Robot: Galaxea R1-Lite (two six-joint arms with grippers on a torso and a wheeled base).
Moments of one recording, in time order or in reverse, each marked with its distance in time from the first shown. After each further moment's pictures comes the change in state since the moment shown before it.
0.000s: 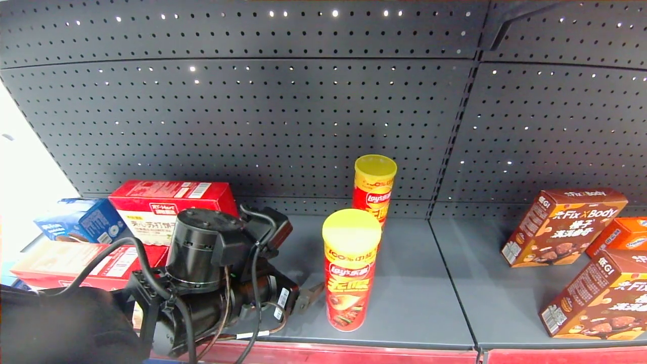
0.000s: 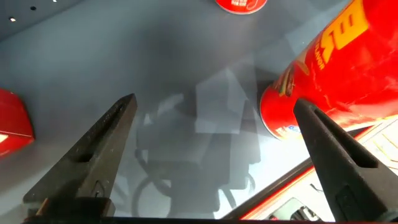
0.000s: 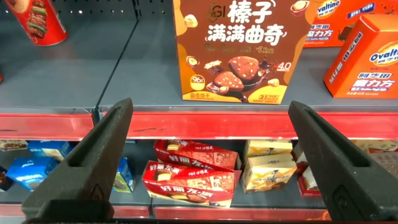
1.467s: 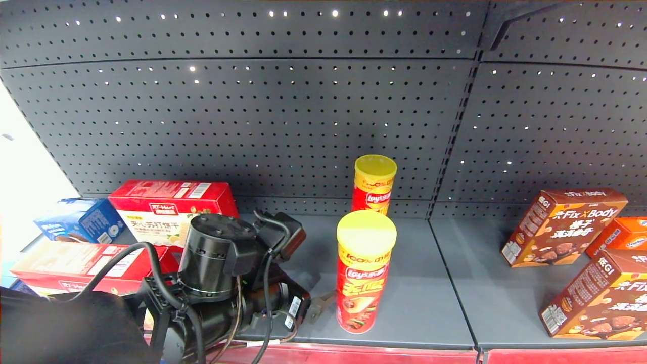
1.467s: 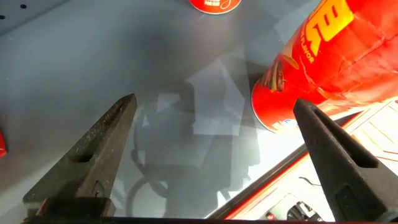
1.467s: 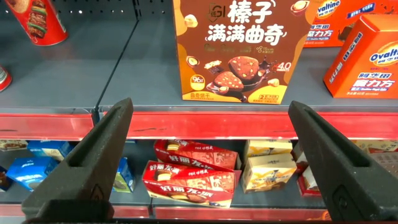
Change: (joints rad) left arm -0.055 0.014 -0.006 -0.007 0.003 0.000; right arm -0.001 0.000 0.000 0.000 0.000 0.000
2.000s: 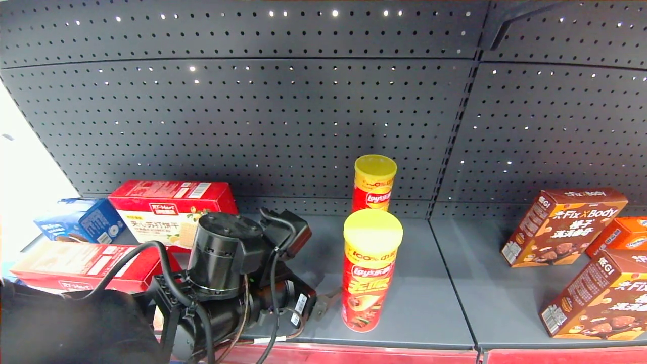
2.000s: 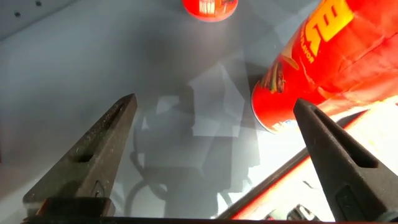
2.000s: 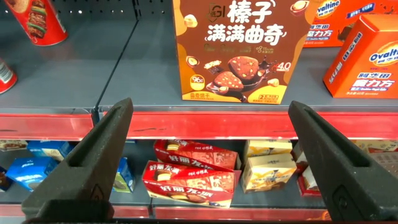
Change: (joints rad) left arm -0.009 0.026 -0.016 -0.028 0.000 0.000; right arm 0.000 0.000 0.000 0.000 0.000 0.000
